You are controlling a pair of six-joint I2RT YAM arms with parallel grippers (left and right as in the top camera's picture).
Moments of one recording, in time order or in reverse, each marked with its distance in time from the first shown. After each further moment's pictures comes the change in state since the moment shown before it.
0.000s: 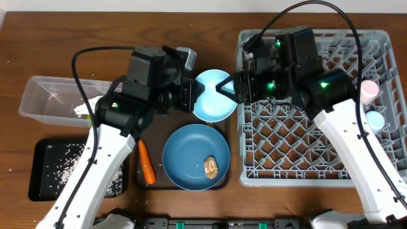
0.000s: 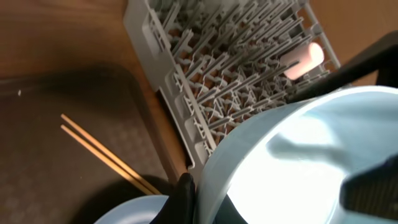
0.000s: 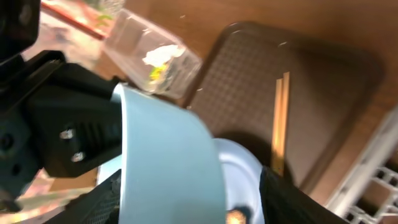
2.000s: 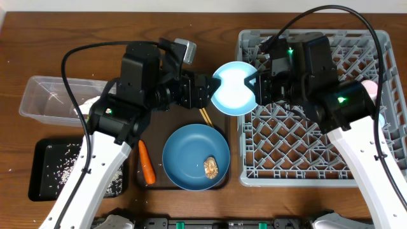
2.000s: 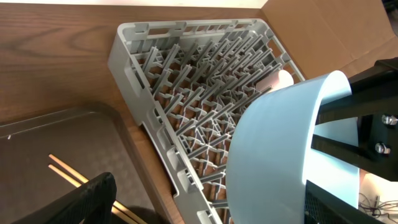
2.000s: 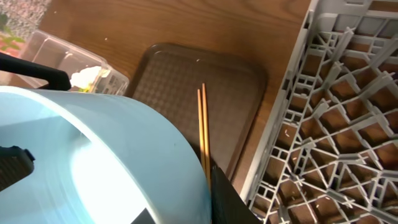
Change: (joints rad) left arm -0.006 -0.039 0.017 0.089 0.025 -0.022; right arm 0.000 -0.104 -0.009 -0.057 0.362 -0.023
